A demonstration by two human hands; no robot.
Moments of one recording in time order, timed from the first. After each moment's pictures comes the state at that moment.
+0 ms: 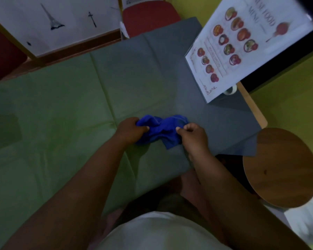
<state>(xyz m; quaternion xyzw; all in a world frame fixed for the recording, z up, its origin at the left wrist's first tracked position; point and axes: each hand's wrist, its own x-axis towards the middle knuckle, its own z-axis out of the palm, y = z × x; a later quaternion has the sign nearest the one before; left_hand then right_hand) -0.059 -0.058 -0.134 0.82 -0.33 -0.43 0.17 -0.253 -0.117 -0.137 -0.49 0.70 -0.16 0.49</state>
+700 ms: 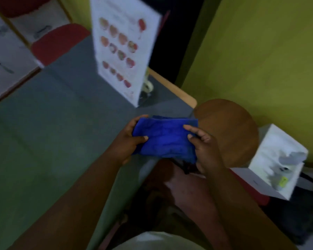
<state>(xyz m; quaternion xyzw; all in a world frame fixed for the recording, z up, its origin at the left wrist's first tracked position) -0.214 -0.134 -0.113 0.54 -0.35 -0.68 0.36 -0.436 -0.108 -0.113 -0.28 0.60 -0.46 0.59</state>
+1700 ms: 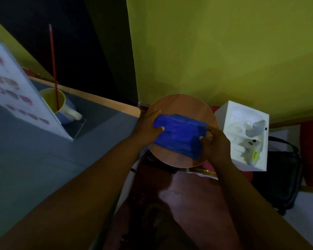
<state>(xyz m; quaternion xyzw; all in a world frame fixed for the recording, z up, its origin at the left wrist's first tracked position) -0.432 -0.243 -0.185 0.45 -0.73 -0.50 0.10 -0.623 -0.097 -0.163 -0.38 0.85 -0.30 0.21</state>
